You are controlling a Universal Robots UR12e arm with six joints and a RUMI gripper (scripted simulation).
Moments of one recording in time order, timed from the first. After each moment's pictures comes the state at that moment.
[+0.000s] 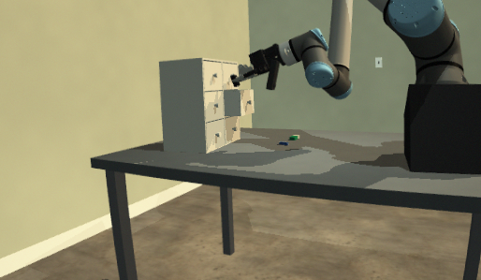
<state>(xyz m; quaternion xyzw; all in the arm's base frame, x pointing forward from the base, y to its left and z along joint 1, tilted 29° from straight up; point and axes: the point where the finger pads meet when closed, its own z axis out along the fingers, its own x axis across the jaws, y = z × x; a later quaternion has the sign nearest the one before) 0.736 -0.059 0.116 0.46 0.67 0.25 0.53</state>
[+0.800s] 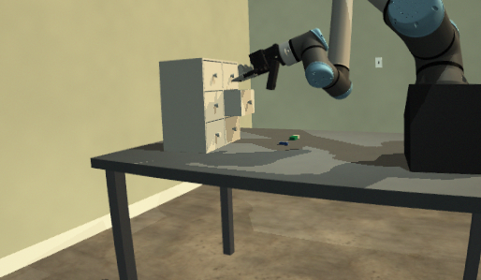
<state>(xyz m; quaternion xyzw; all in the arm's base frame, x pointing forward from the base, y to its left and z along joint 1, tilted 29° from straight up) 0.736 -0.059 0.116 0.46 0.67 0.25 0.53</state>
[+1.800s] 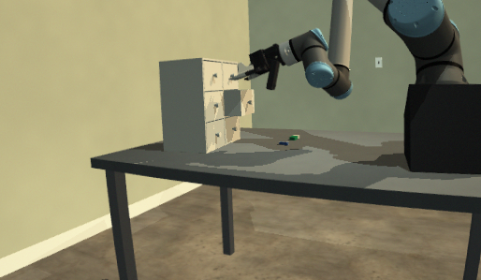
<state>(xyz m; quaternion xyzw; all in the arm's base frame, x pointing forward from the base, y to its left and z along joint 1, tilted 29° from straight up) 0.735 -0.059 0.116 0.46 0.67 0.25 0.53</state>
